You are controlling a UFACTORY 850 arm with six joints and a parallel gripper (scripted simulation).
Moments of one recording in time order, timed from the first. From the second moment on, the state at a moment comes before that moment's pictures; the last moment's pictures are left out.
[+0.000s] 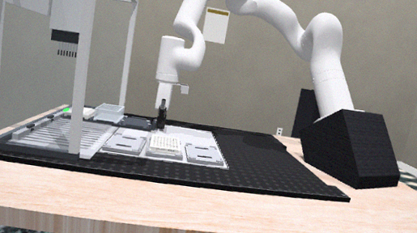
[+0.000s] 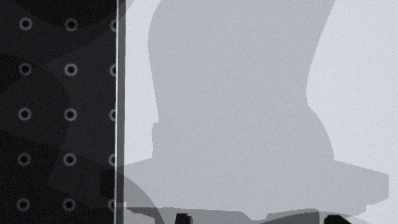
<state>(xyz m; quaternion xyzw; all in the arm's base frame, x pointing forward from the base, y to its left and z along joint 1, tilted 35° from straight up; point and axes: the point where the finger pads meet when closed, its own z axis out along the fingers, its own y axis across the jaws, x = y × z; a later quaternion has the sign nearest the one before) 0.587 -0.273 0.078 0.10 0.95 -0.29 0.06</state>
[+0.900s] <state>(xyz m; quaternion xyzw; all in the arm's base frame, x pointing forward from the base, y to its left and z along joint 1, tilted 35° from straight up) 0.579 -0.267 0.083 0.10 0.95 -0.29 0.06</state>
